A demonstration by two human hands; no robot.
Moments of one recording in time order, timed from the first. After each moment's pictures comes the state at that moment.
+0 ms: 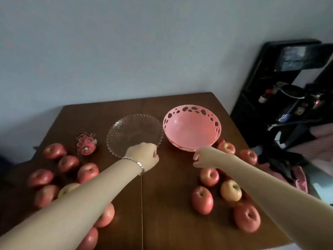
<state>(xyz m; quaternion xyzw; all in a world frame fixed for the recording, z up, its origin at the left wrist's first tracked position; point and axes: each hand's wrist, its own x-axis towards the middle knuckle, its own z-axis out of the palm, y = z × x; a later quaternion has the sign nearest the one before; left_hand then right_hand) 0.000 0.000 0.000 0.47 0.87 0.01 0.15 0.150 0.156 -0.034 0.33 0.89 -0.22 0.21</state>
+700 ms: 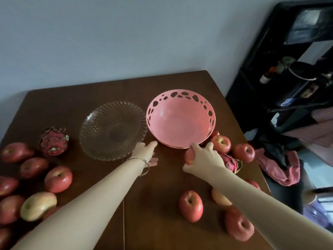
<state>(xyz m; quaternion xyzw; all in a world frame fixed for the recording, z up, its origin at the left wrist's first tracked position) -0.004 0.092 -0.094 -0.01 0.77 0.44 0.47 0.155 0.176 -0.074 0.47 0.84 -0.22 0.15</state>
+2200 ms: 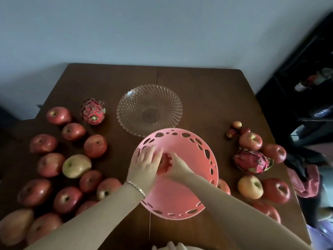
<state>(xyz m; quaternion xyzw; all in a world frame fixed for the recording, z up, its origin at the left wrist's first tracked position) -0.007 -0.067 -0.119 0.51 0.86 0.00 0.05 0.067 0.046 -0.151 0.35 0.78 -0.49 0.12</state>
